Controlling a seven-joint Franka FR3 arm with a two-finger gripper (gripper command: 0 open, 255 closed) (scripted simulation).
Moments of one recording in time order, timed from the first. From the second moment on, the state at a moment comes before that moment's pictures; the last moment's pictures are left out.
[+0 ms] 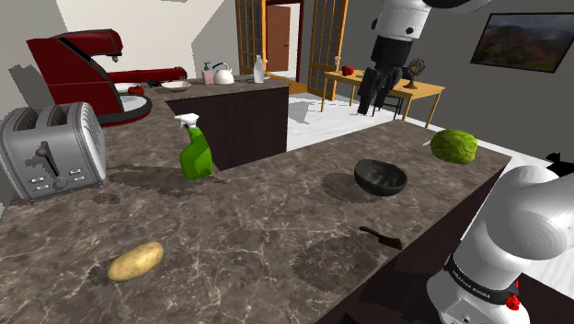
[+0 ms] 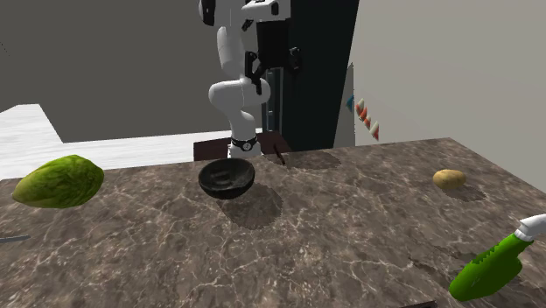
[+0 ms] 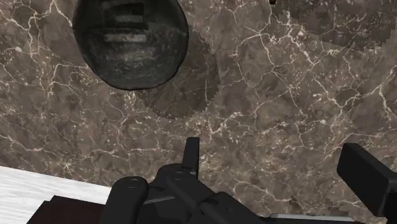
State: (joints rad) arm 0.02 -0.75 0.05 -2.33 0.06 1.69 -0.03
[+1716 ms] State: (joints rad) arm 0.08 -0.37 0.30 -2.70 0.14 1.86 0.25
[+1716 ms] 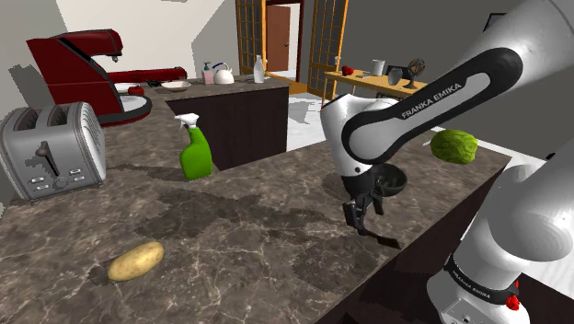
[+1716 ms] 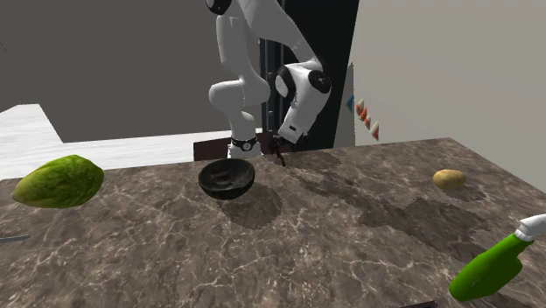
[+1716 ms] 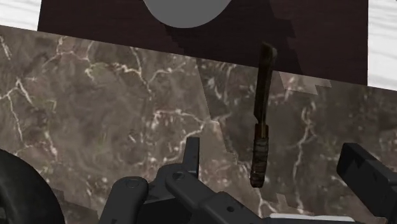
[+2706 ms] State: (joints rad) arm 0.09 -0.34 0.31 -2.78 0.15 1.96 0.26
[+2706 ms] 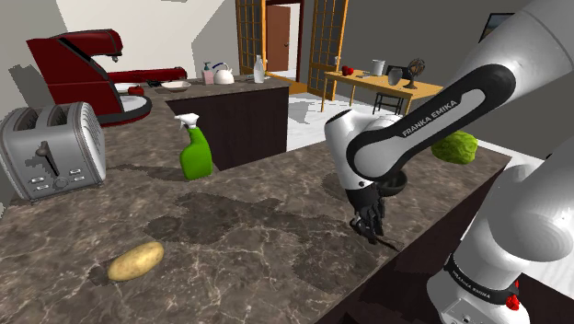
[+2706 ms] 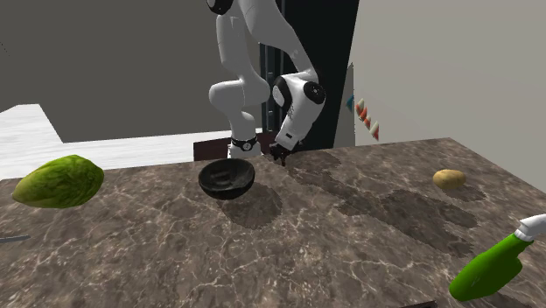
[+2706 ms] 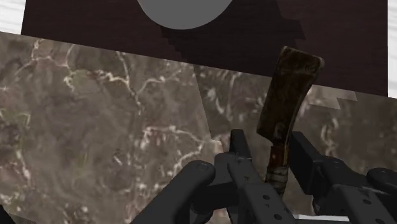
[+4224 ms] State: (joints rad) arm 0.10 -0.50 0.28 -2.69 0.15 1.72 0.24
